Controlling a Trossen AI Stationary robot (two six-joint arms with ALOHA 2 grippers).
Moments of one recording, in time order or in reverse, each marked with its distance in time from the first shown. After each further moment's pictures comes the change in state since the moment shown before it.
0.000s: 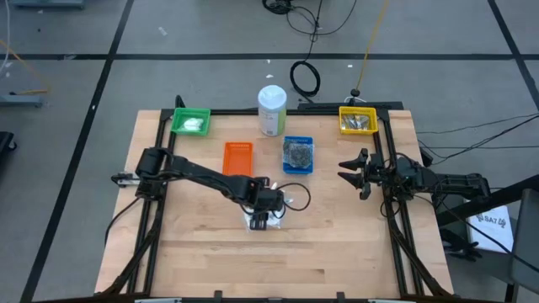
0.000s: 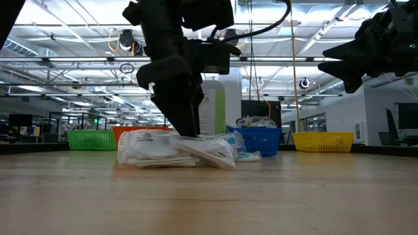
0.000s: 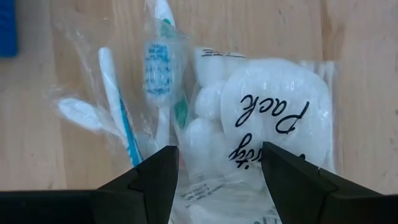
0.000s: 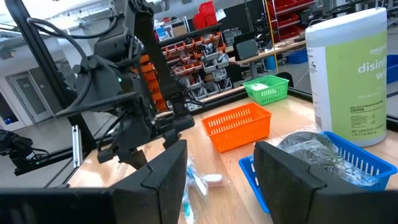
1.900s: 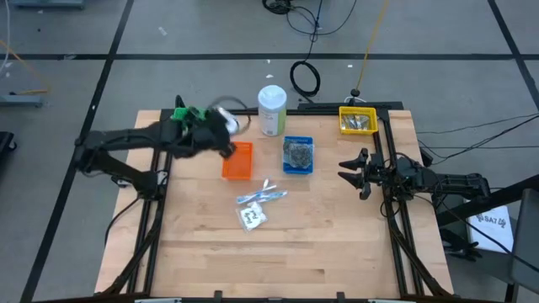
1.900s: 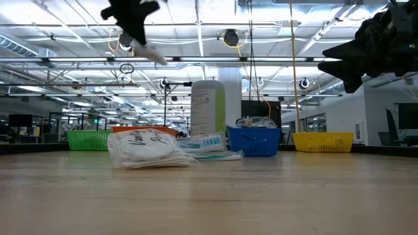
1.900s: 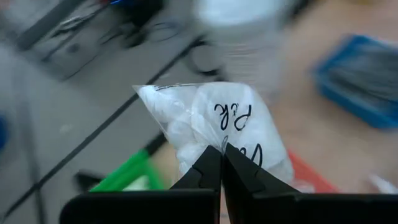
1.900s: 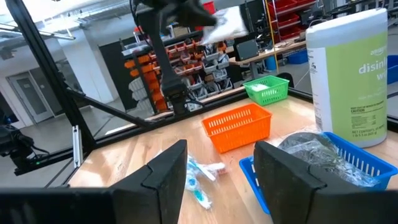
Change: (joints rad) left arm 0.257 -0.645 -0.001 -0.413 -0.648 -0.370; right arm 0.000 0.001 0.000 0.004 0.000 -0.001
